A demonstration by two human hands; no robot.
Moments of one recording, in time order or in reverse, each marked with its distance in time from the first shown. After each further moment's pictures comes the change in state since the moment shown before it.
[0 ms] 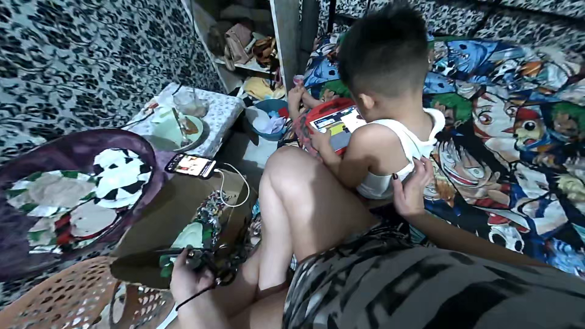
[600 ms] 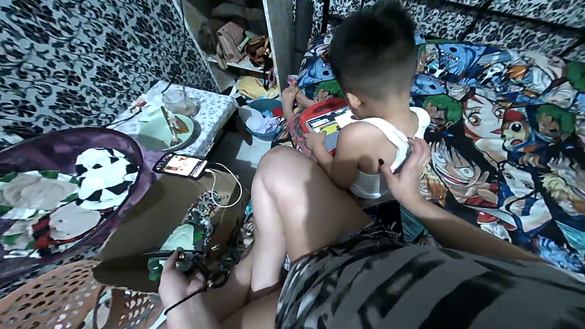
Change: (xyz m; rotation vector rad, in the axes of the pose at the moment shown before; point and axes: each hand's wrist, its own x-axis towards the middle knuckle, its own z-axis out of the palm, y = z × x) left_hand -0.001 -0.002 -0.003 0.012 0.029 0.004; right_hand 0.042 -0.026 -0.013 0.032 -0.013 0.017
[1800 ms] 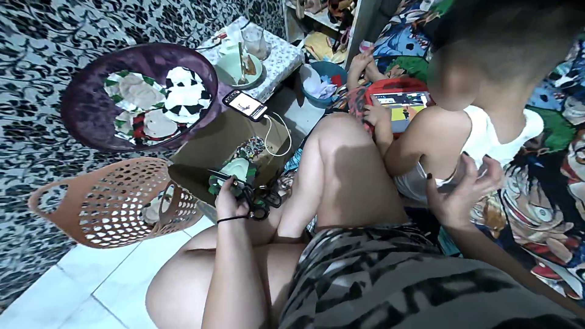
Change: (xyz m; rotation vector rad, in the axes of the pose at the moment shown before) left_hand 0.009 -0.001 0.003 -0.050 0.050 -0.082; right_hand -0.028 0.004 0.021 -0.108 0.042 -0.395
